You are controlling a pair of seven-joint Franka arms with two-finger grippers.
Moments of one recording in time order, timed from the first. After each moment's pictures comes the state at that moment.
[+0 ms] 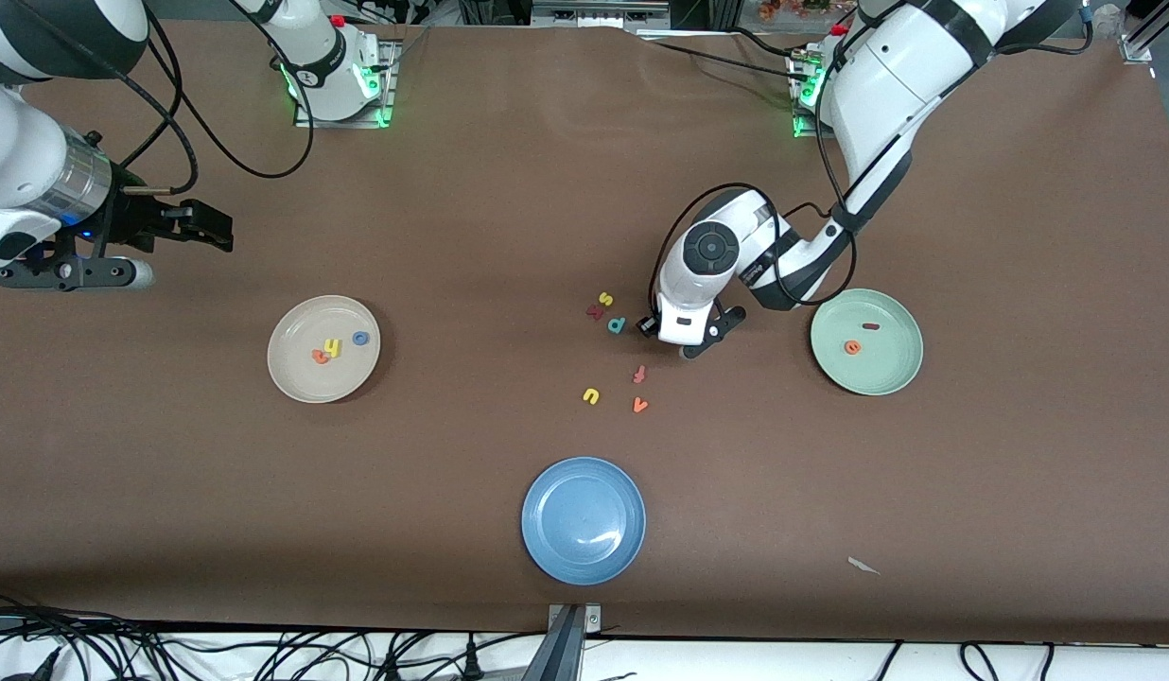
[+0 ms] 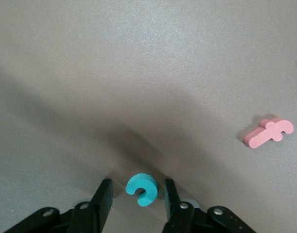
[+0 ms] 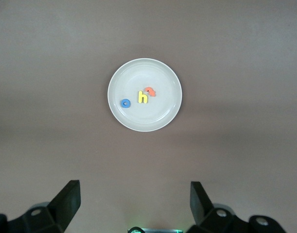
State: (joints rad) left arm -0.11 0.71 -0.54 -1.88 0.36 2.43 -1.53; right arm 0.12 0.11 0.00 -1.56 0.00 1.52 0.10
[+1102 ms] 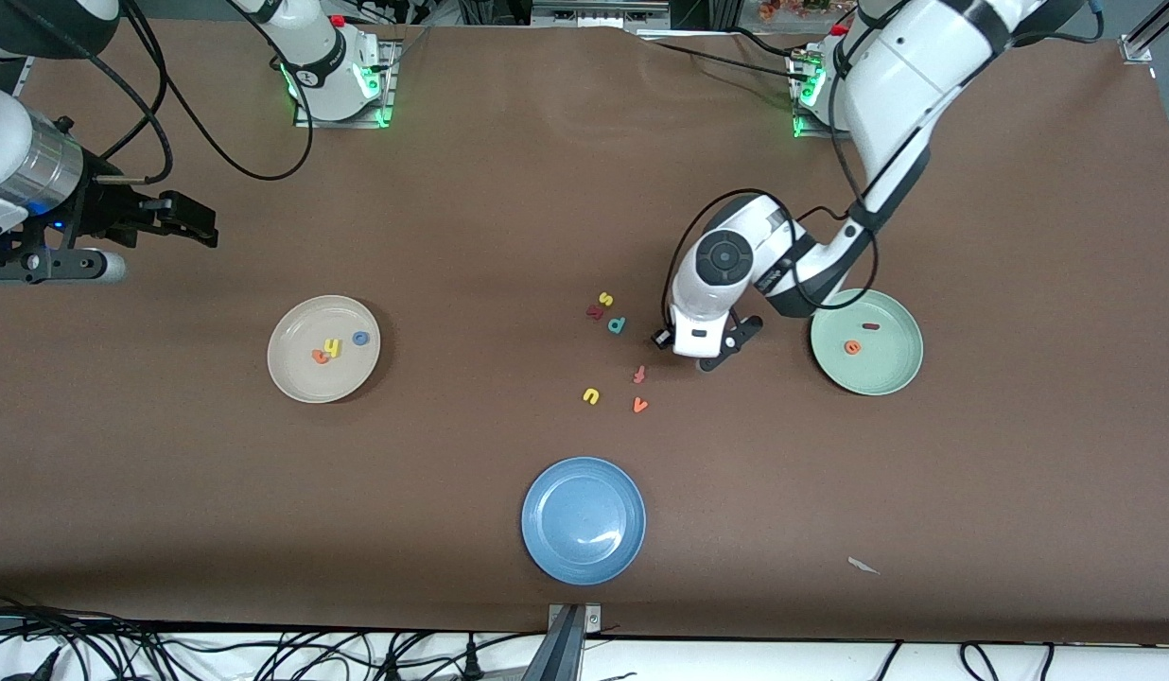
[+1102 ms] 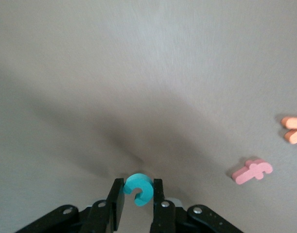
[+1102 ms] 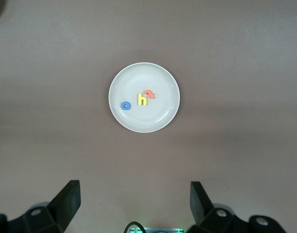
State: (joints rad) left arm -0.03 0.67 -0.57 -1.83 0.35 2.31 -1.46; right arm 0.11 0.12 0.00 -1.49 0.00 1.48 0.10
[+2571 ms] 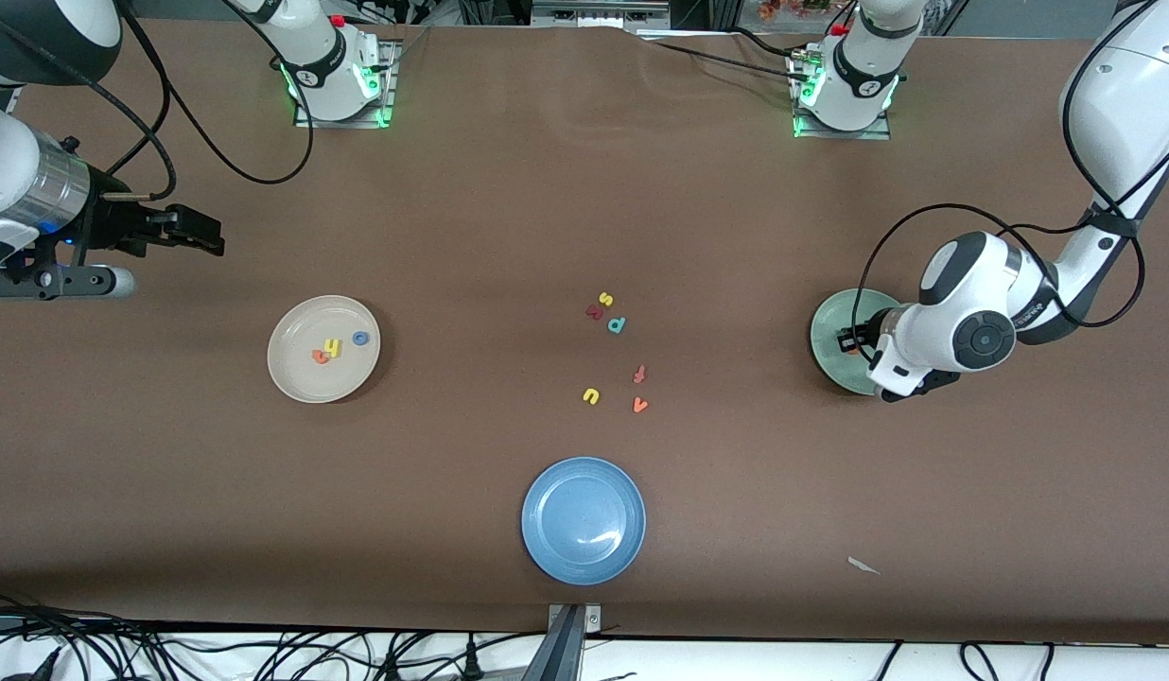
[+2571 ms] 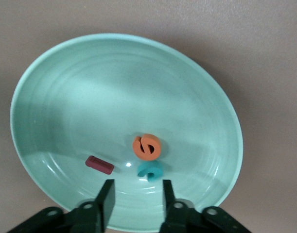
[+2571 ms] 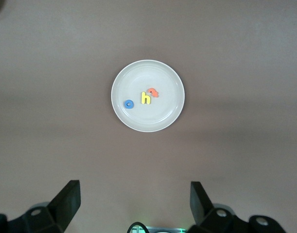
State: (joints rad) left arm 0.71 0.72 -0.86 -1.91 0.51 1.96 -0.77; right arm 0.10 0.15 0.00 -1.49 0.03 1.49 0.08
